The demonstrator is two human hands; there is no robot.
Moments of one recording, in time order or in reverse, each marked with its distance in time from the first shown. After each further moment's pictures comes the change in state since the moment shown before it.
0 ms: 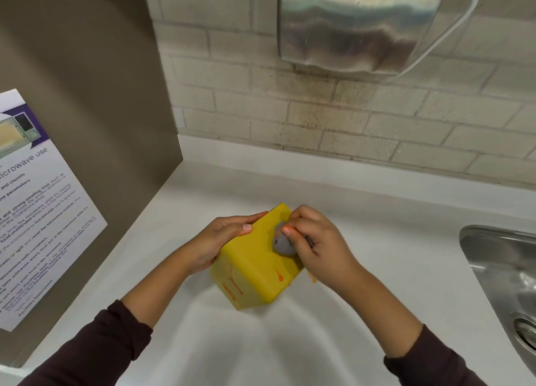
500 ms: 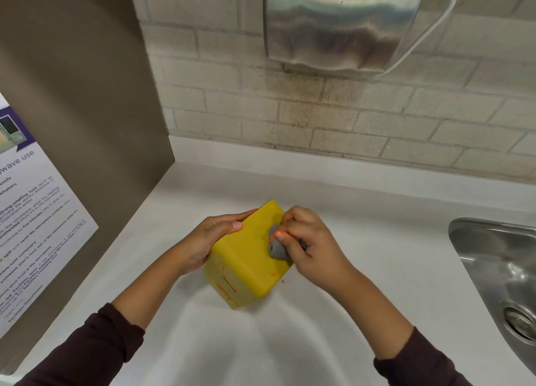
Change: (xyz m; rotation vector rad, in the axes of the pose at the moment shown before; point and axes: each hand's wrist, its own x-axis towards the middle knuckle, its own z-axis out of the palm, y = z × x) left_hand -0.002 -0.001 0.000 0.029 0.015 -0.010; right_hand -0.010 0.002 0.000 -0.006 0.019 -0.008
